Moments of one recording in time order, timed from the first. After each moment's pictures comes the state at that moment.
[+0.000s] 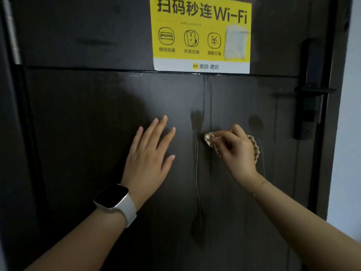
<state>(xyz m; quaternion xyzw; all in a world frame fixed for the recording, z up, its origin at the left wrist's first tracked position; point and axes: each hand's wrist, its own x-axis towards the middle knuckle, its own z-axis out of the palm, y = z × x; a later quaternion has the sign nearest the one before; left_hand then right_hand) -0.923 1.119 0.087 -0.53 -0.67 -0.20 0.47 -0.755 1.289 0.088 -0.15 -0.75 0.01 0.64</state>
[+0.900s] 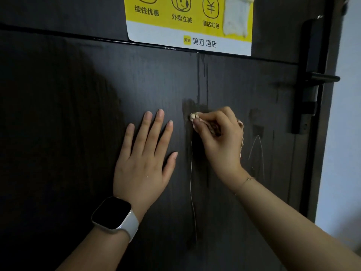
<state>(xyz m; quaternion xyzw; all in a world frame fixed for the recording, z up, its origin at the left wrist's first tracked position) -0.950 1.186 0.069 -0.49 -0.60 -0.20 0.59 -0.808 1.297 0.100 -0.13 -0.68 0.00 0.73</state>
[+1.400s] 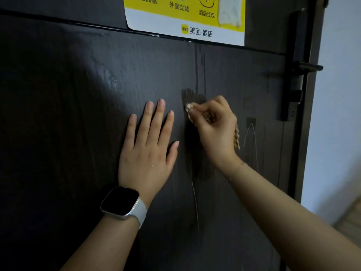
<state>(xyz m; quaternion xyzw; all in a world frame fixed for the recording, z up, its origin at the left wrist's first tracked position) -0.953 1.187 0.067 -0.50 -0.59 -0.21 0.60 -0.817 1.278 0.102 -0.15 -0.66 0.09 0.73</state>
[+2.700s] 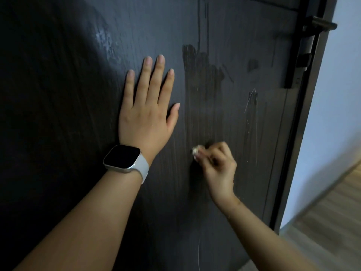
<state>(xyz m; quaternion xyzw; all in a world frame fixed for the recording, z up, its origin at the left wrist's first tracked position) -0.952 1.186 0.067 -0.51 -0.58 -0.22 0.60 -0.813 1.275 -0.073 -0.22 -0.65 0.19 0.70</state>
